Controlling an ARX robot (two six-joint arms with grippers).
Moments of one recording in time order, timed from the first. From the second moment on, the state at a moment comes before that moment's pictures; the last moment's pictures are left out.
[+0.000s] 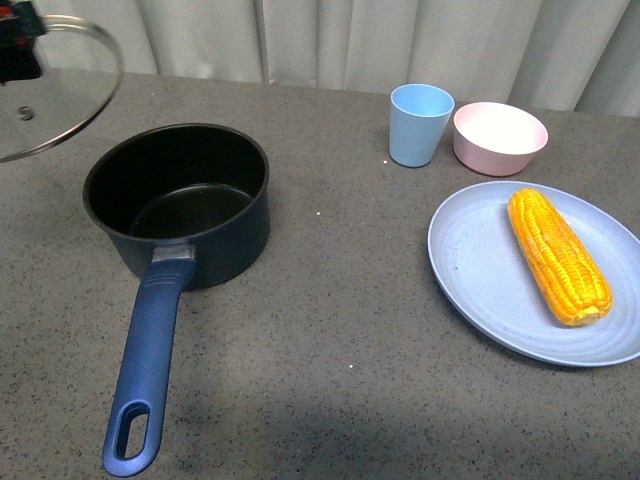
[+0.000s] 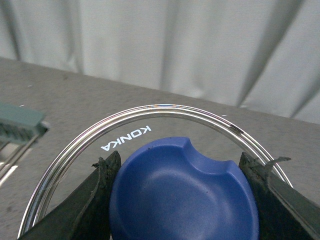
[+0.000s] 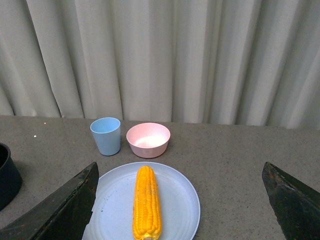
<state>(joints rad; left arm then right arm) 0.06 1.87 0.65 1.09 -0.05 -0.06 0.00 0.00 0.01 0.00 0.00 0.00</state>
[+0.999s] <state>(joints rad) 0.19 2.28 0.72 1.20 -0.02 -0.02 0.00 0.00 0.01 0.00 0.00 0.00</state>
